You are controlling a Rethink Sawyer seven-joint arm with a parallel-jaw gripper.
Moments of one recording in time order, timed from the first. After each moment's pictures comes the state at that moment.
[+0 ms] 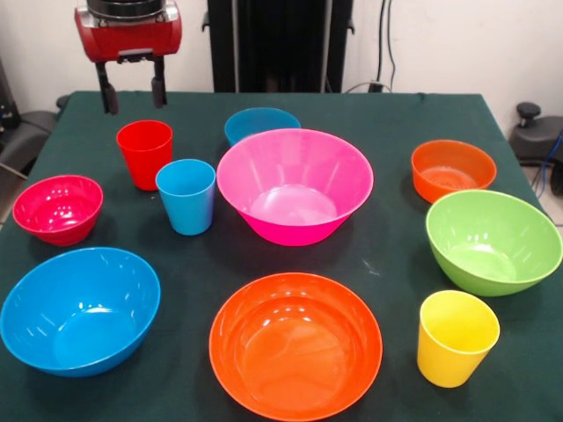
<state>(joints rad) -0.96 -0.78 0.71 1.76 -0.72 0.86 1.48</state>
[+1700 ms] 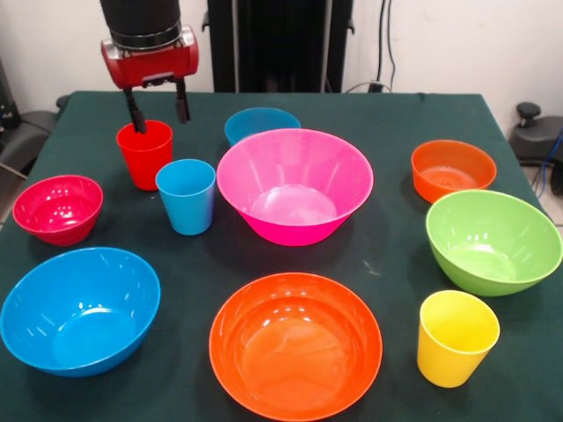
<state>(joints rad) -1.00 -0.69 0.71 1.81 -0.72 0.79 1.48</state>
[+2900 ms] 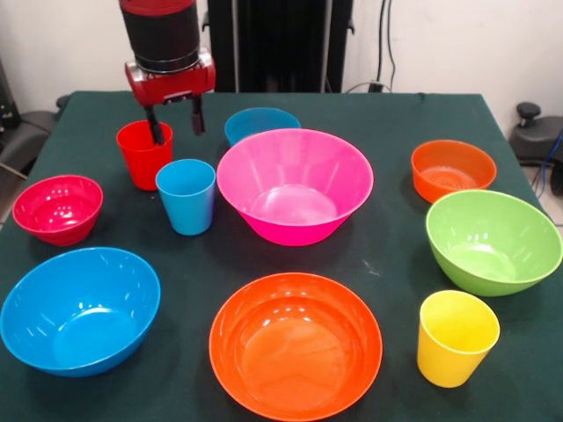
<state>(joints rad) -0.92 -0.64 0.60 1.81 -0.77 0.74 1.48</state>
